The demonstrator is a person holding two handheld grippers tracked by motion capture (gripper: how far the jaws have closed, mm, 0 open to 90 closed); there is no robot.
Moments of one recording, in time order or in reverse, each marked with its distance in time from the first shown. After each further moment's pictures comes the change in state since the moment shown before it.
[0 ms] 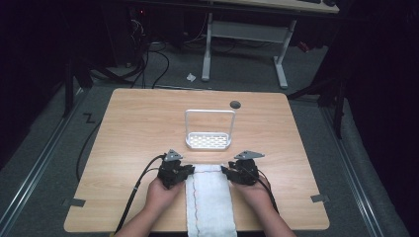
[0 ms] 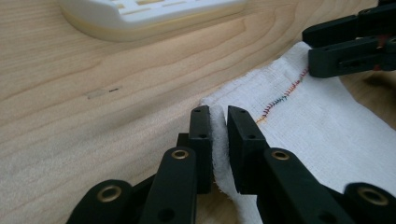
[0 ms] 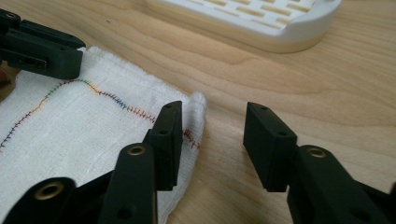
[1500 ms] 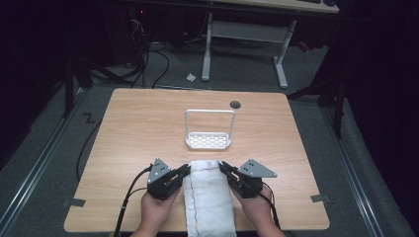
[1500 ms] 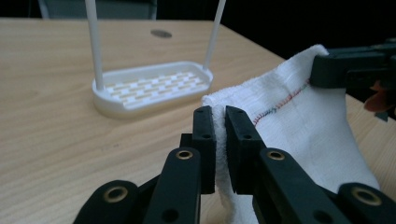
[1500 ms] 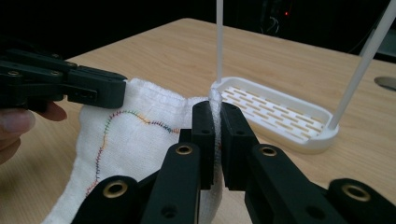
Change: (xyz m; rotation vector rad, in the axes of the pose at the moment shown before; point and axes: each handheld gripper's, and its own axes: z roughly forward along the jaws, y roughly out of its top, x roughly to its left) left arm -0.052 -0.009 -0.071 -0.351 0.063 0.065; right arm 0.056 0.006 -0.072 -0.366 0.035 -0.150
